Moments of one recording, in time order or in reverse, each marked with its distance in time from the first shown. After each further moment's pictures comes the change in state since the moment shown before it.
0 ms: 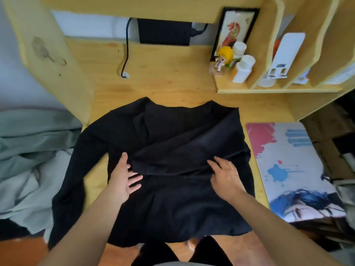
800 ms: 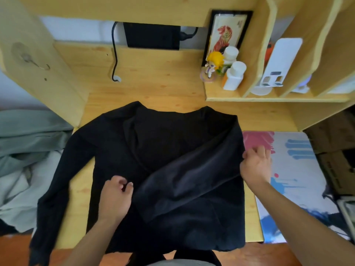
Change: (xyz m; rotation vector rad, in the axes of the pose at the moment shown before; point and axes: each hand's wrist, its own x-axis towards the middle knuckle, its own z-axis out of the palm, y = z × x) left_hand -0.012 -0.057 0.020 0.932 0.364 0.623; right_hand 0.061 0.121 -0.047 0.067 0.362 0.323
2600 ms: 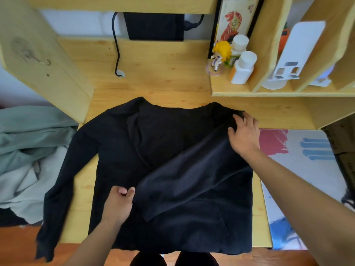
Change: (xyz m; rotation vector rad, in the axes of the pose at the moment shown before) left_hand -0.012 -0.012 0.016 -0.157 -0.066 -0.304; right_hand 0.086 -0.052 0.023 0.114 -0.111 -0.150
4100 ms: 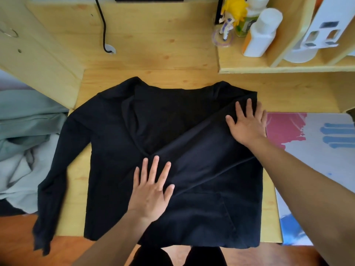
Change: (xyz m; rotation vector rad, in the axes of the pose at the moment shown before) left_hand 0.009 -0.010 0.084 0.932 -0.042 0.801; right_hand 0.013 0.012 0.044 -0.254 -0.268 0.038
